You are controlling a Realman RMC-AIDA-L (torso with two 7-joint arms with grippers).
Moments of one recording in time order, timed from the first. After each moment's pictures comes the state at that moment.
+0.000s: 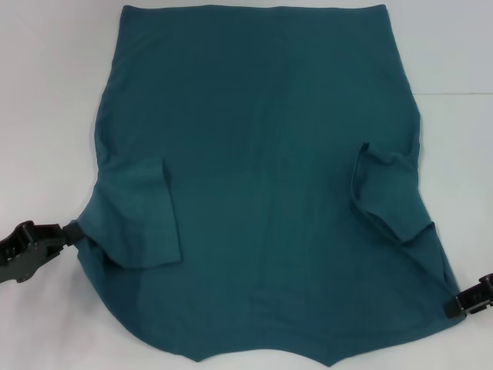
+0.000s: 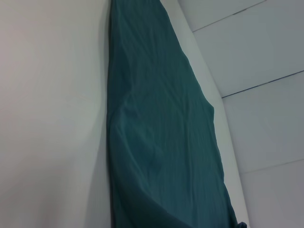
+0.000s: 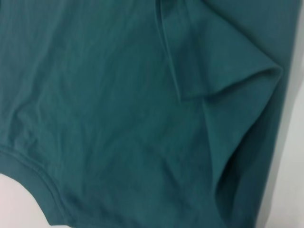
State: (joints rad) left arm -0.38 -2.07 0.26 0.64 2.17 1.52 -2.27; right arm 0.66 1.94 -0.76 -0.74 -2.66 -1.62 2.38
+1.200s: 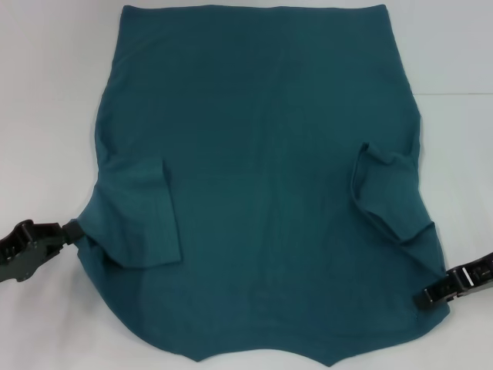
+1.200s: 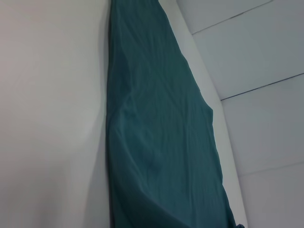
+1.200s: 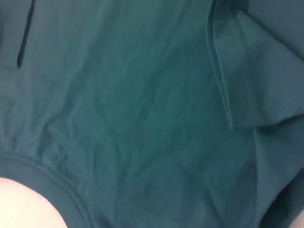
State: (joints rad) left arm -0.38 -2.08 0.26 0.64 2.16 1.52 -2.27; right arm 0.70 1.98 -0.78 -0.73 -2.65 -1.60 2.38
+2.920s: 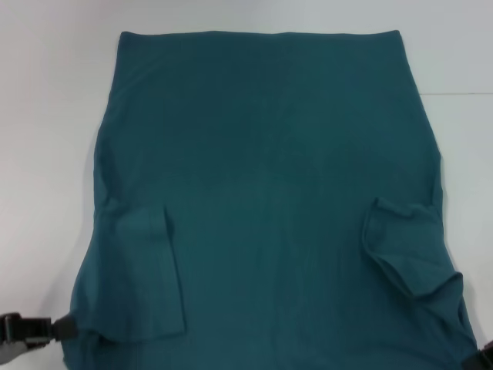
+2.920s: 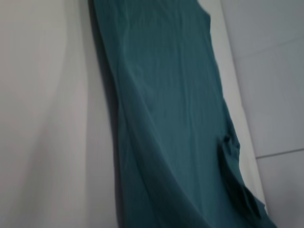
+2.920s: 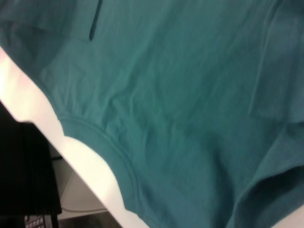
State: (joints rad) left arm -0.30 -2.06 0.29 0.82 2.37 1.88 -2.24; right arm 0.63 1.95 -0.76 -0.80 -2.63 -1.93 2.22
